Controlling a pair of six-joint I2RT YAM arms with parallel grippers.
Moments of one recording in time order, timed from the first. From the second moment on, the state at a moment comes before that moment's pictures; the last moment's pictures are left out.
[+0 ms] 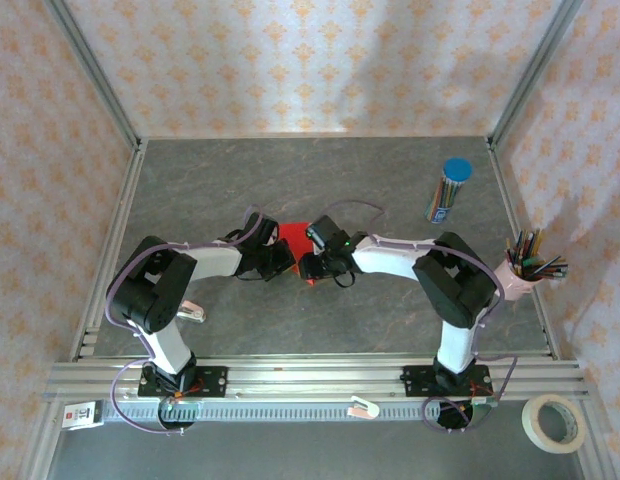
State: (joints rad) left arm -0.45 1.73 0.80 -0.04 0.34 -1.04; right arm 0.79 1.83 1.07 -0.31 -0.15 0.54
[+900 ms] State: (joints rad) left arm -0.46 1.73 0.82 0.00 0.36 -1.04; right arm 0.81 1.86 1.10 -0.35 -0.07 0.58
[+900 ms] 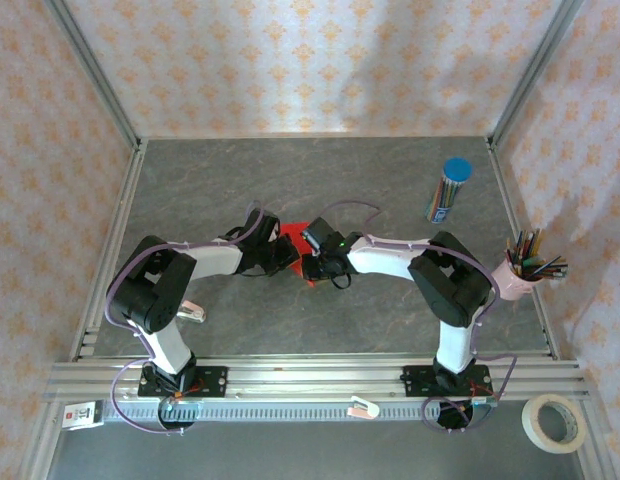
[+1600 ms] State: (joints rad) left arm -0.46 1.76 0.82 0.00 0.36 -1.01; right arm 0.82 1.86 1.10 -0.36 -0.04 0.59
